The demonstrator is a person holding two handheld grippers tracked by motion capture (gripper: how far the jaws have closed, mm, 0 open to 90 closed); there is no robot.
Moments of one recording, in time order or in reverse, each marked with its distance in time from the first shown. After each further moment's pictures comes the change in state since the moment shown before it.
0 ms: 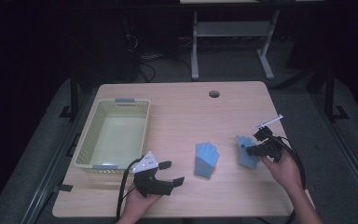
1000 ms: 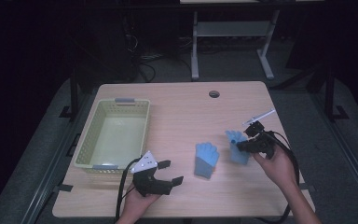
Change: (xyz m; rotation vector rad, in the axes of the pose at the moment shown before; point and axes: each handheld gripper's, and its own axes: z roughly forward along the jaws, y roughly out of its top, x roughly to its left) left arm 0.000 0.001 -0.003 -0.005 0.010 0.006; right arm 0.040 0.025 -0.025 -0.050 0.017 -0.098
